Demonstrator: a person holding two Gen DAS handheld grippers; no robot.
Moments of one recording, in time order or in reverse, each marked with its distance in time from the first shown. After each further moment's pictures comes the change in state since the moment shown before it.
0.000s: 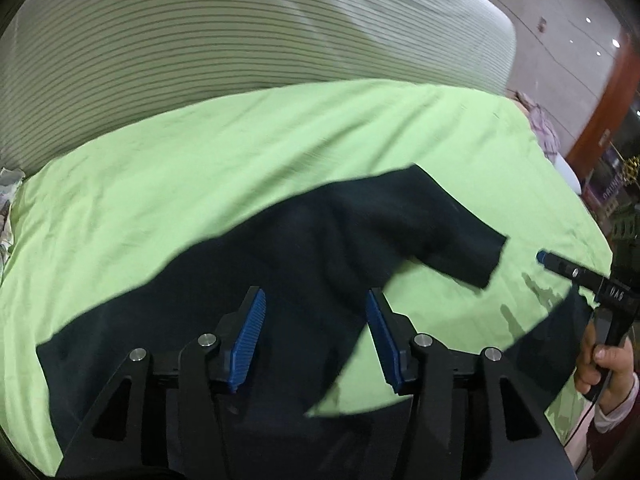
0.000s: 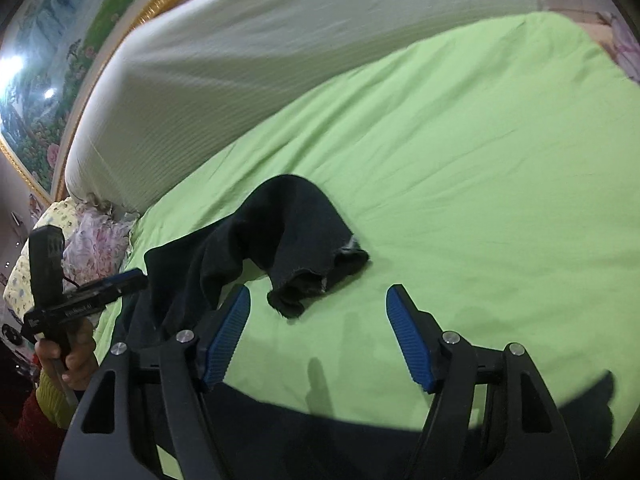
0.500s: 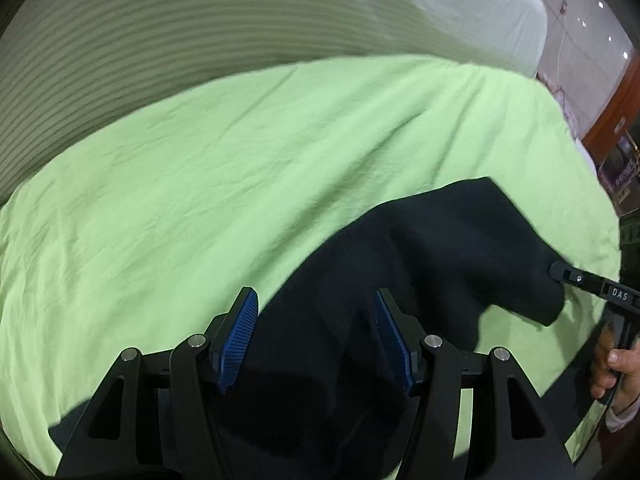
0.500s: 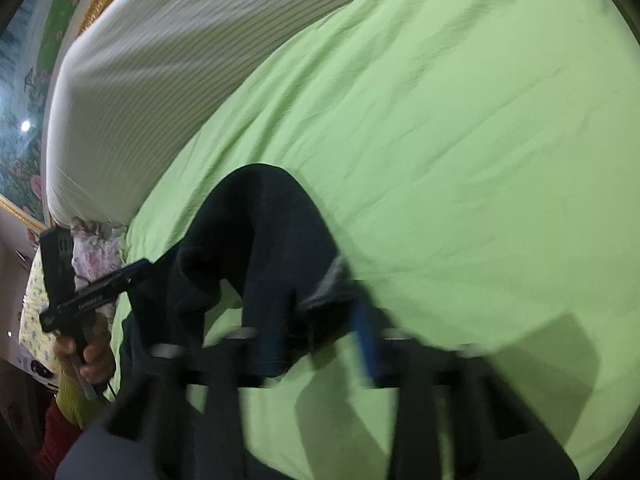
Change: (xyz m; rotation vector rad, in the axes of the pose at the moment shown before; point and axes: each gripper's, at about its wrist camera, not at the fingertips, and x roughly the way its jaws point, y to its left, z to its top) left arm 0.091 0.043 0.058 0.037 0.137 0.022; right arm 0.052 -0.022 0.024 0.133 0.094 -0.011
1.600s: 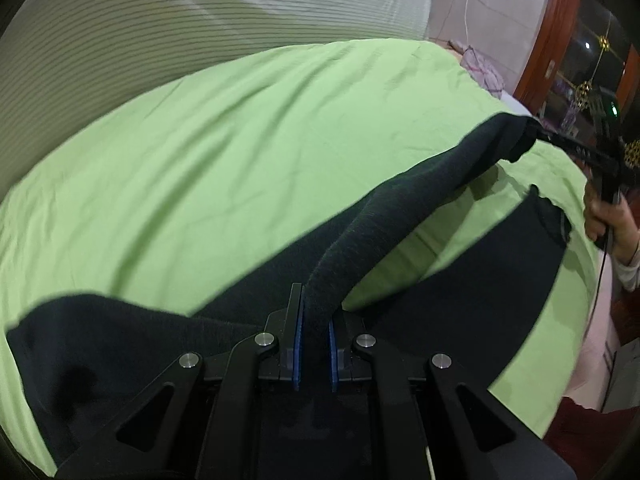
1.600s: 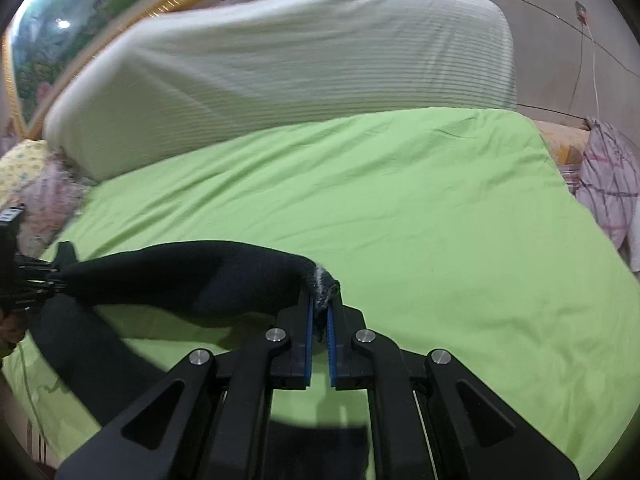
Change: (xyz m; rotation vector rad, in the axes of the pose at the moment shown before) left arm -0.055 -0.105 -0.114 0.187 -0.102 -0.125; right arm -0.173 -0.039 -0.039 -0.415 -0.273 -0.240
